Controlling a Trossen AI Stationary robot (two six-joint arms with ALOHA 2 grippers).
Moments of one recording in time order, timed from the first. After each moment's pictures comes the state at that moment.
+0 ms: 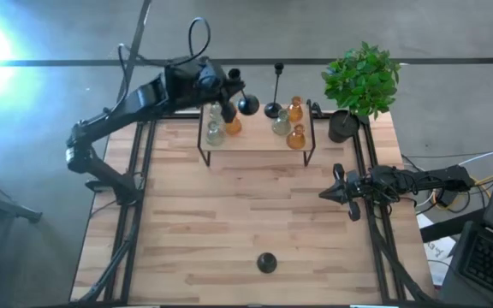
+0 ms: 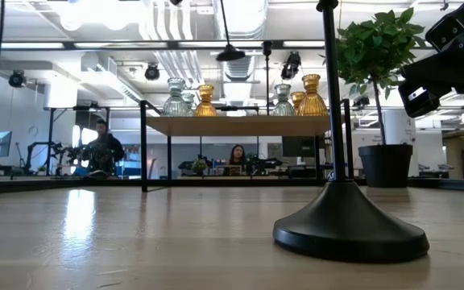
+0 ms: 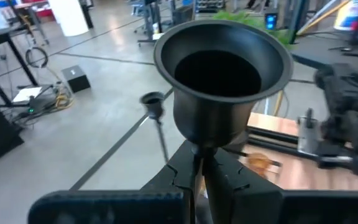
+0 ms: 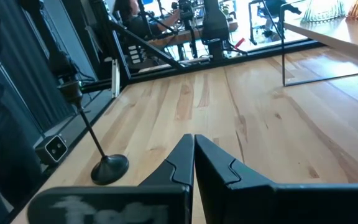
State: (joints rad) left arm 0.37 1.46 1.76 -0.49 -0.14 0.08; right arm 0.12 0.08 0.04 -0.07 -0.05 0.28
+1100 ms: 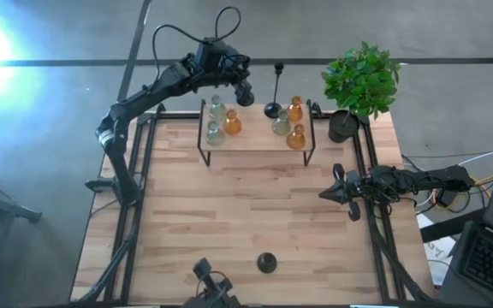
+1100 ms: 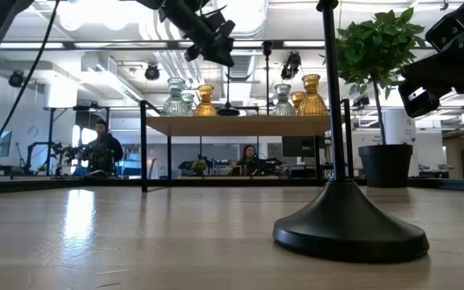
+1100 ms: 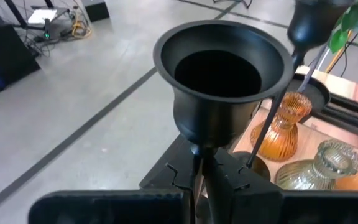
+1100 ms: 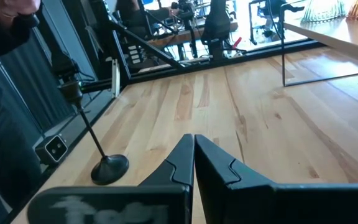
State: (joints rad) left arm 0.63 1.78 1.93 -0.57 -0.01 0.05; right arm 0.12 0.08 0.04 -0.07 -0.05 0.28
